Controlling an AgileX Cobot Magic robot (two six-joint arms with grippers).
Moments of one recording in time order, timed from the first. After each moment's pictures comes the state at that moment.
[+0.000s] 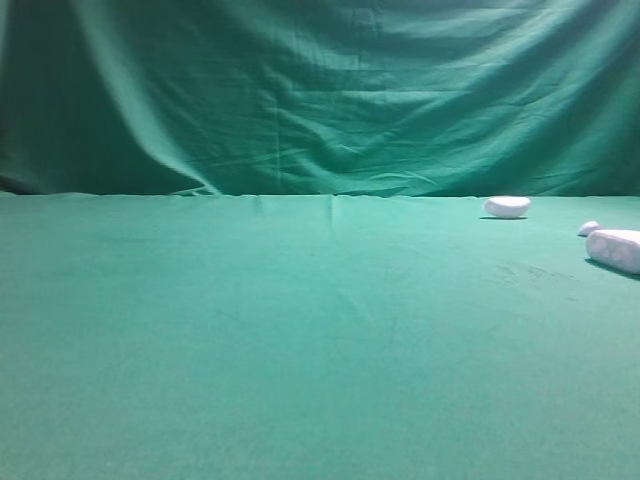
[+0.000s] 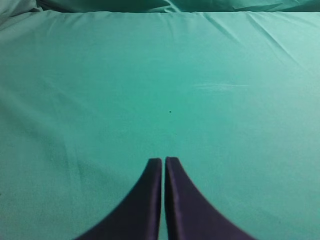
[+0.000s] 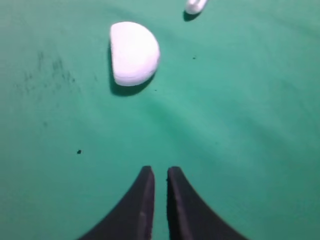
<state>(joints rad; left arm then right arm) -0.08 -0.01 0.02 -0.06 0.35 0.04 0.23 1.21 -0.73 -0.13 0.75 0.10</state>
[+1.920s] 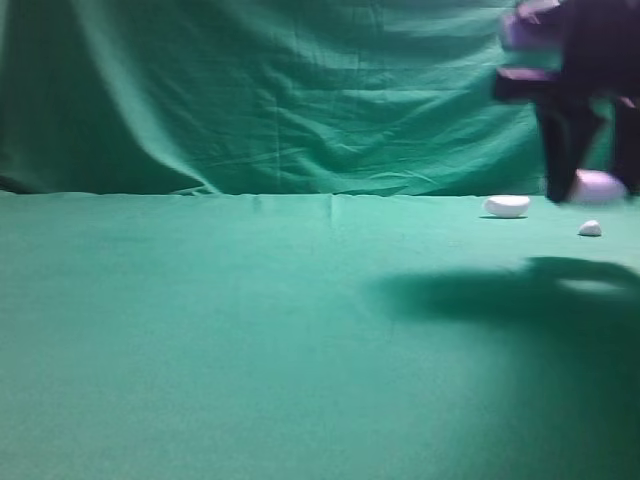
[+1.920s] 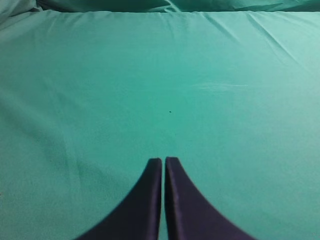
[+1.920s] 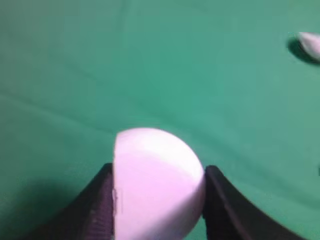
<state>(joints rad) -0.08 -0.01 0.02 -0.06 0.35 0.04 0.59 1.89 -1.55 -0.16 0.85 0.17</state>
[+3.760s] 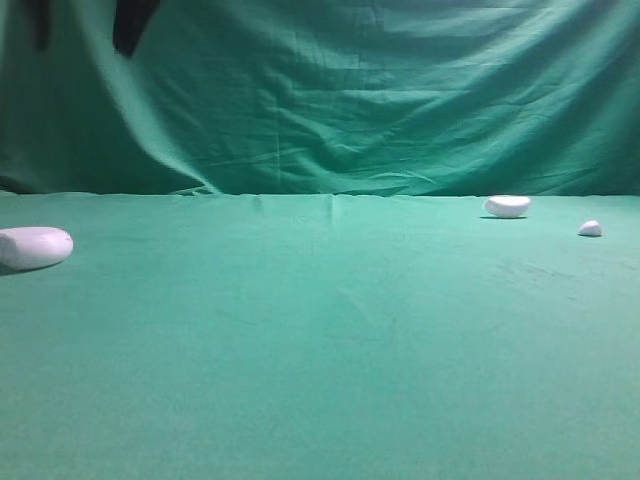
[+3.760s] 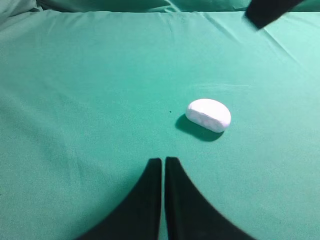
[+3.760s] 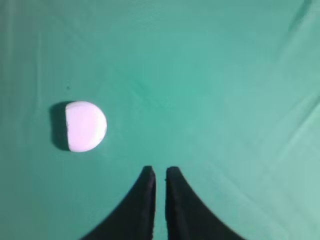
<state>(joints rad) -0.08 -0.01 0.02 -0.06 0.35 0.04 0.95 2.11 -2.19 -0.29 1.23 0.17</state>
